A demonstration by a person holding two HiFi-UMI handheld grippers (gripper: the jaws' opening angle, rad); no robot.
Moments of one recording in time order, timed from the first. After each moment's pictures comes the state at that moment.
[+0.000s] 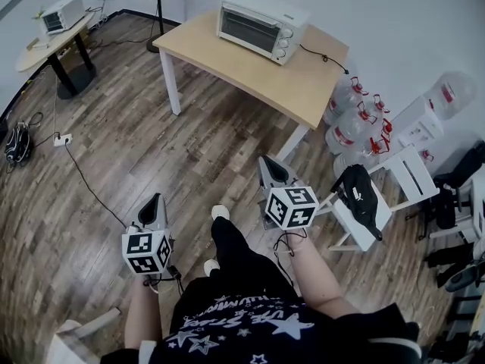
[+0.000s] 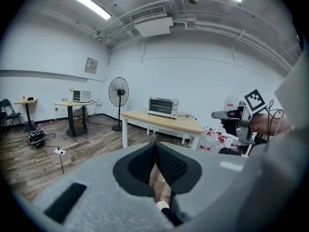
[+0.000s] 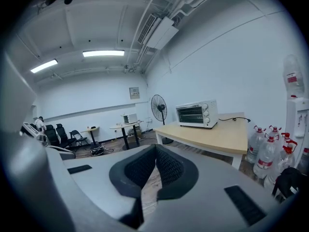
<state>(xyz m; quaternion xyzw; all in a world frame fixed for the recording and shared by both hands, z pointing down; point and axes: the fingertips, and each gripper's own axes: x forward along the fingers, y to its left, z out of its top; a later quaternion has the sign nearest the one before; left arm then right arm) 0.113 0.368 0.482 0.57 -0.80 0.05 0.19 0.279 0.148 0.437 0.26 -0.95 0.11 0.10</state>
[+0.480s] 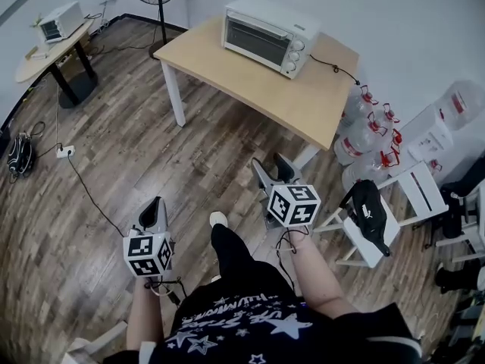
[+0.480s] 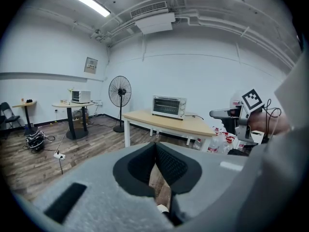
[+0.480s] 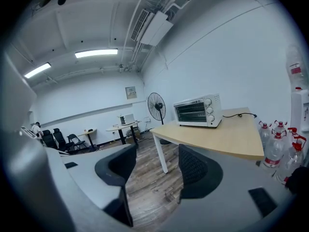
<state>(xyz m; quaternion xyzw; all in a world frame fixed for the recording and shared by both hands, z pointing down) 0.041 0.299 0.488 0.56 -0.81 0.06 0.19 0.208 0.064 0.451 0.26 -0.95 0.13 0.10</state>
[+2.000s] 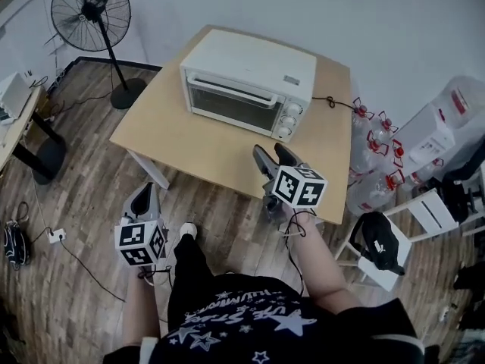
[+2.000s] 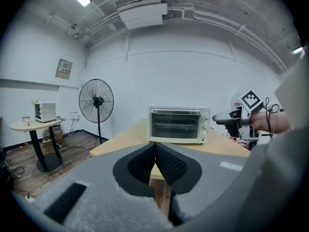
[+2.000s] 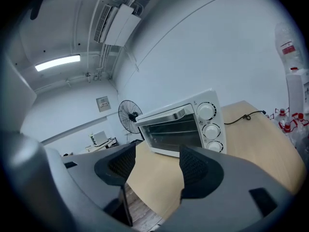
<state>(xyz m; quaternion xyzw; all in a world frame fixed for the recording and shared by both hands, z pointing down) -0.187 -0.111 0.431 0.64 -0.75 0.08 0.12 0.049 -0.310 0.422 0.36 -0.90 0.22 0.05</state>
